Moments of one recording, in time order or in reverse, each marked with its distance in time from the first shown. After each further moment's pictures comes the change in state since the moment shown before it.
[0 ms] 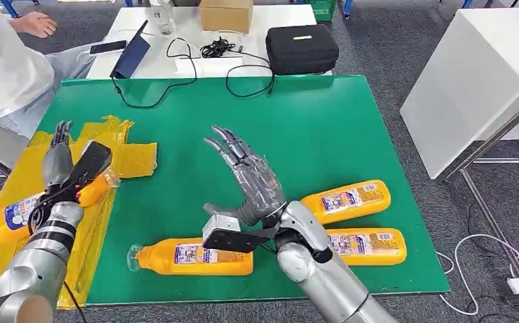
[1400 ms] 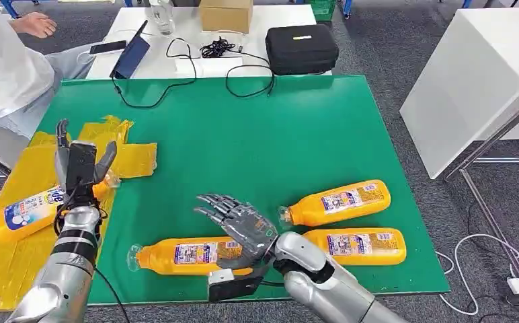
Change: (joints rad) left arm 0.125 -0.132 -0.016 -0.240 0.383 -0.027 -0.090; right arm 0.000 -0.162 0.237 0.110 0.008 0.045 -0.014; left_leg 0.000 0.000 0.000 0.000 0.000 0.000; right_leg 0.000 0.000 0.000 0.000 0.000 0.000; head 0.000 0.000
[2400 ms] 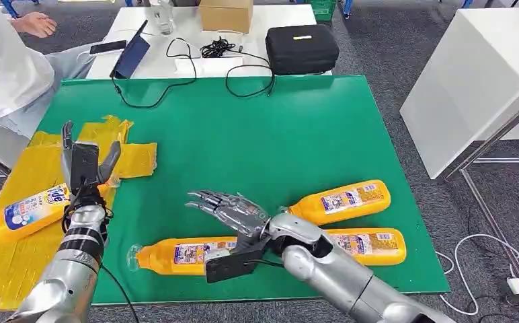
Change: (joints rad) left arm -0.038 -0.018 0.007 0.082 0.052 0.019 -0.043; right arm -0.163 0.031 0.061 0.046 -0.207 0.253 0.007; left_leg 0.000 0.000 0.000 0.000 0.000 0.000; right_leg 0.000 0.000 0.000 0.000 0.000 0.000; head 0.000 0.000
